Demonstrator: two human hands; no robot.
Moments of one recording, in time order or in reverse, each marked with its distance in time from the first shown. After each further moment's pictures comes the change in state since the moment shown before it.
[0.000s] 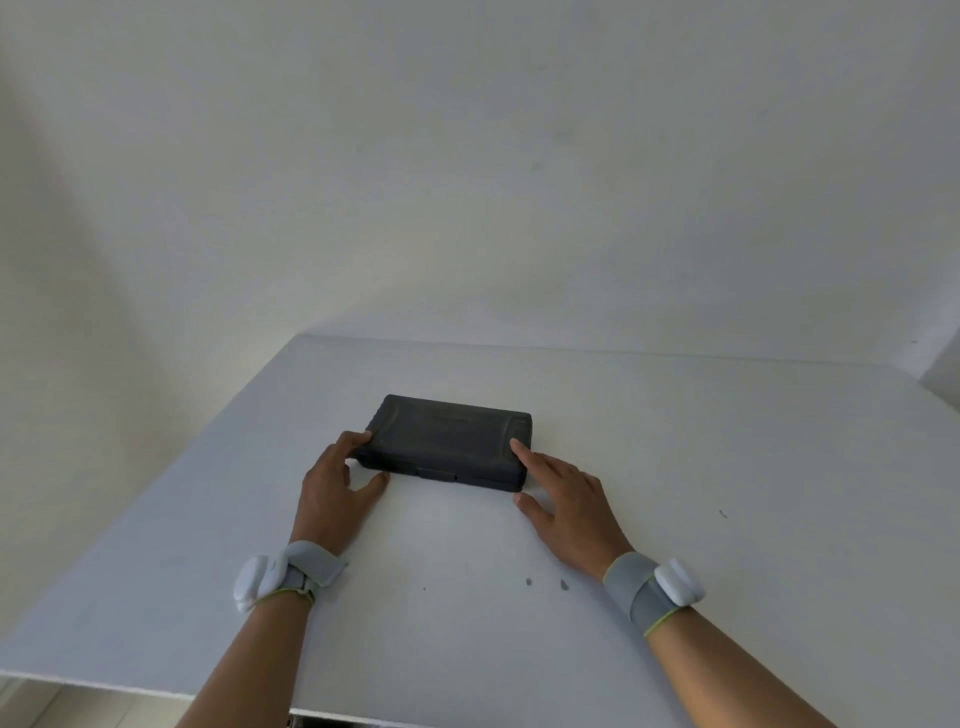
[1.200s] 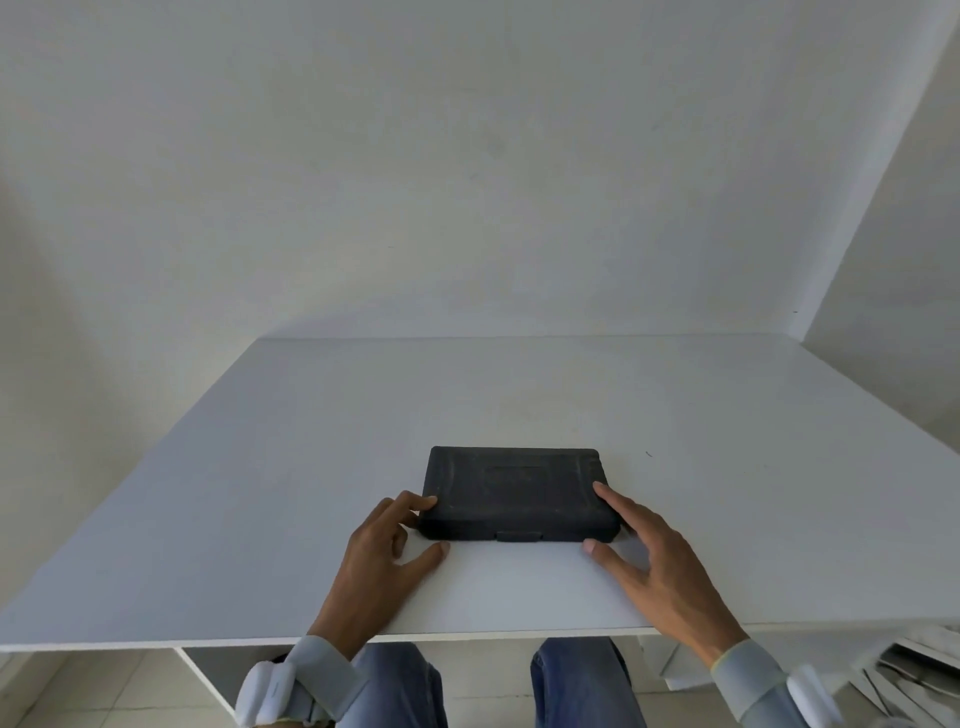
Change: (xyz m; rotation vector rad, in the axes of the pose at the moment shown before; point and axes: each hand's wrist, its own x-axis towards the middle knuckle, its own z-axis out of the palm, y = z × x) left_hand -0.137 0.068 0.001 -0.127 -0.279 0.192; right_hand -0.188 0.033 -0.049 0.262 0.179 0.194
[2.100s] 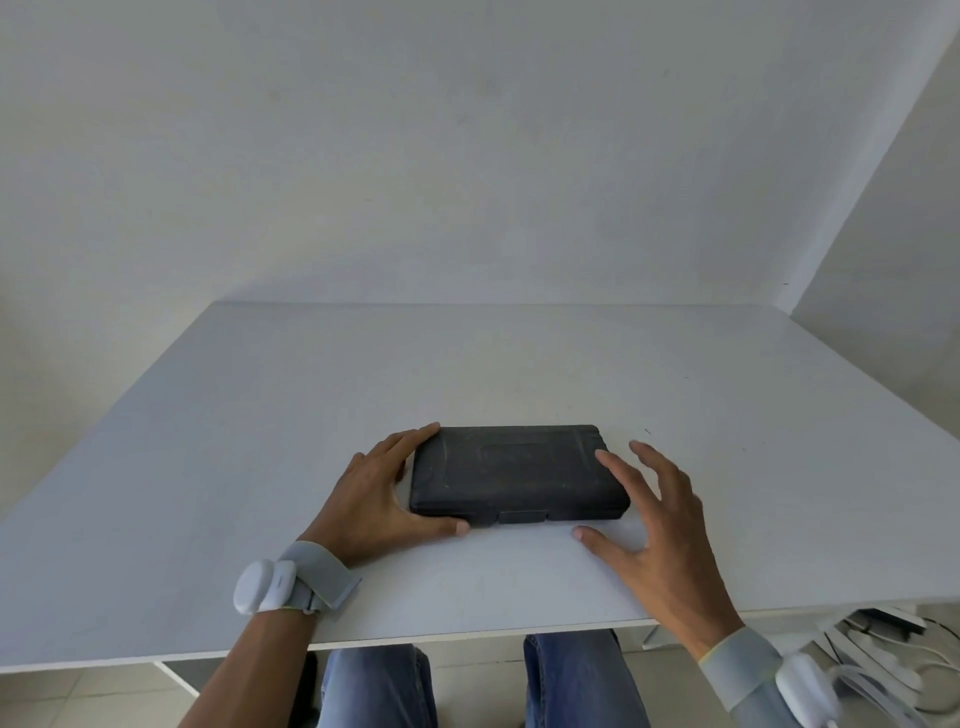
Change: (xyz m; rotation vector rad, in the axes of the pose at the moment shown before) left_hand 0.063 -0.018 -0.007 0.084 -0.259 0.077; right_hand 0.007 -0.010 0.015 -0.364 0.262 -0.146
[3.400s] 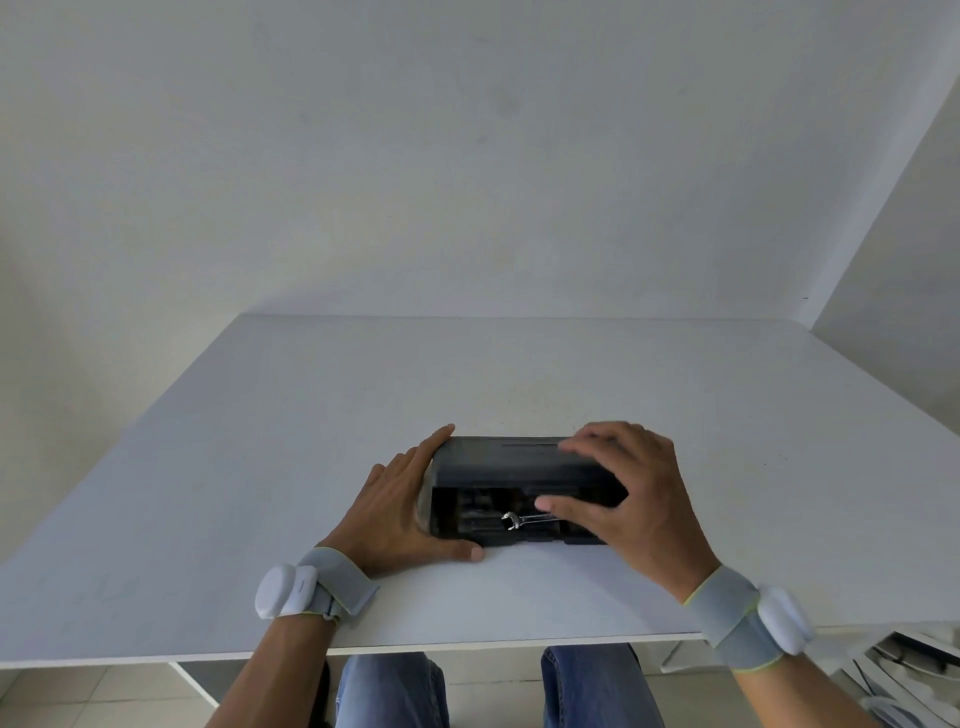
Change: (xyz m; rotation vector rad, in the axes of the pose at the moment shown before) left_hand -0.002 0.001 -0.002 0.051 -0.100 0.013; right_hand 0.056 -0.044 -0.003 0.053 0.127 -0.309
